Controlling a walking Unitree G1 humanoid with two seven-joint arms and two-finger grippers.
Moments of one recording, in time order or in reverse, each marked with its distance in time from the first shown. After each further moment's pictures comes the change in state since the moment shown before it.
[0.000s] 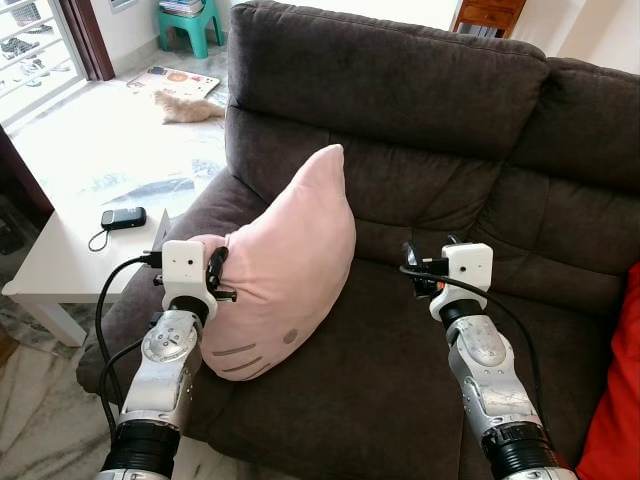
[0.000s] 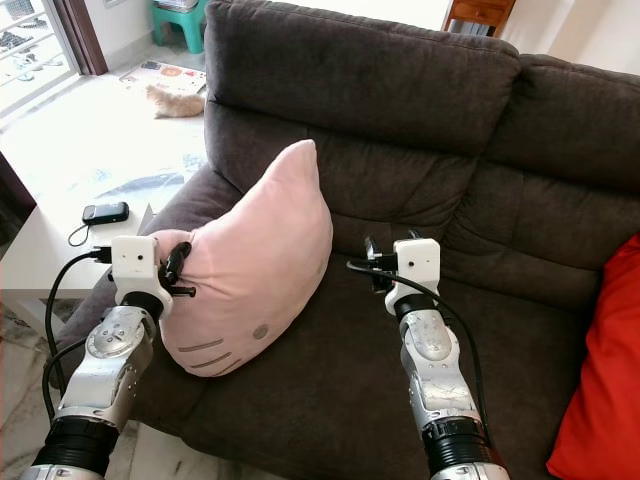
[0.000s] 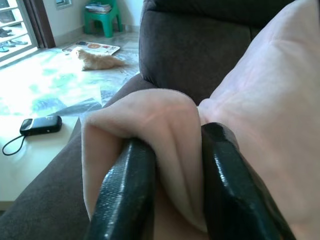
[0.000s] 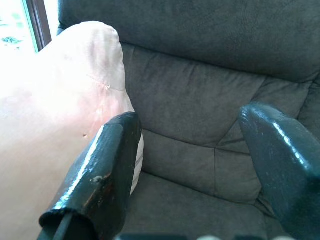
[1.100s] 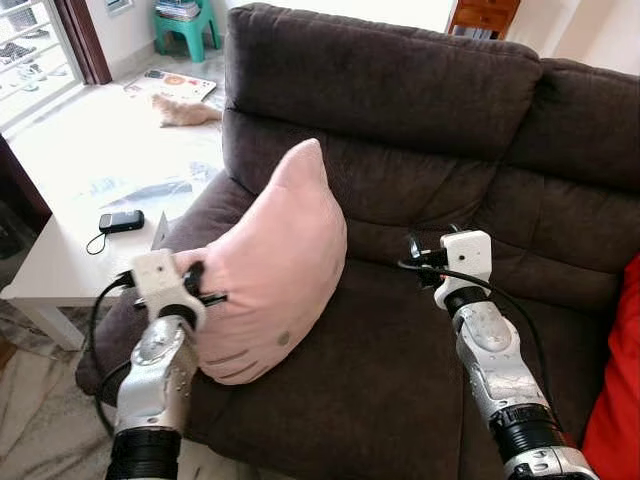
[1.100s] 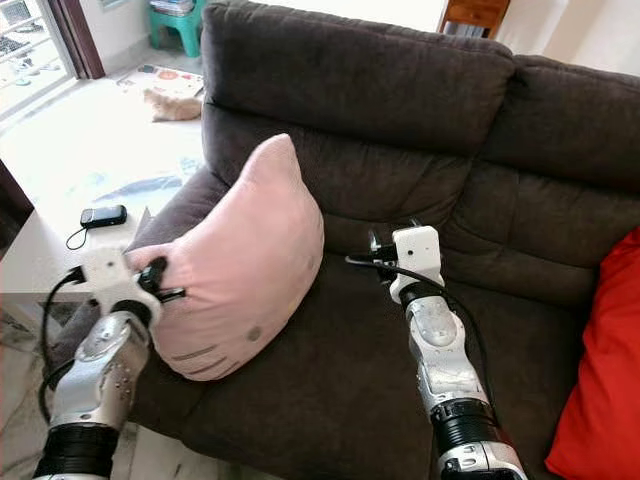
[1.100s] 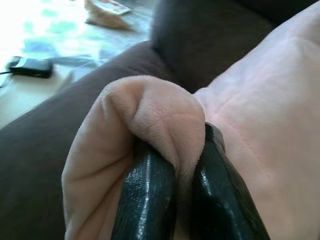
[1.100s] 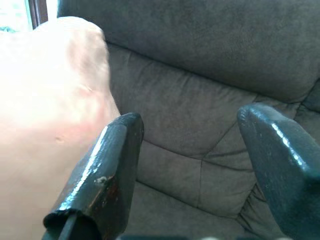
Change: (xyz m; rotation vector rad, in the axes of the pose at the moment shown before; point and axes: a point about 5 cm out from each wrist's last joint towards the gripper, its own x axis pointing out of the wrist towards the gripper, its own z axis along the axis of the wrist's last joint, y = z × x) left arm -0.002 -0.001 -0.007 -0.220 0.126 0.065; right arm 0.012 -0.009 0.009 -0.090 -0.015 0.016
